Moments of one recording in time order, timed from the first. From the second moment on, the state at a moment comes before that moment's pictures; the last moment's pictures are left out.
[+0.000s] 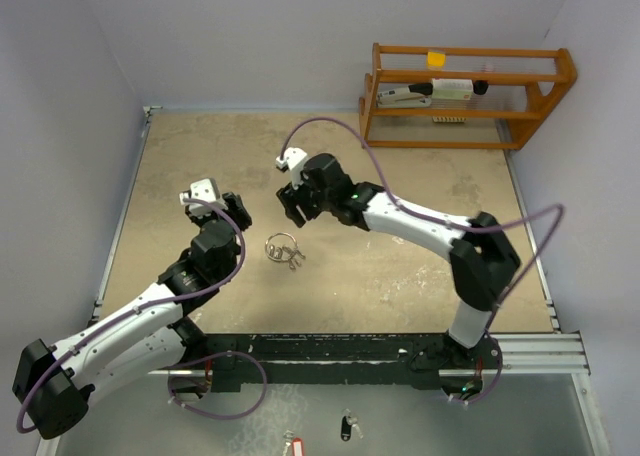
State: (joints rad) left arm -0.74 0.81 0.51 0.14 -0.93 -0.38; right arm 0.83 1.71 1.32 -0.19 0.00 -0.02
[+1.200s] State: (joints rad) left arm -0.74 0.78 0.65 -0.04 -1.11 -0.36; right arm 0.59 0.88 0.58 0.05 0.71 -0.05
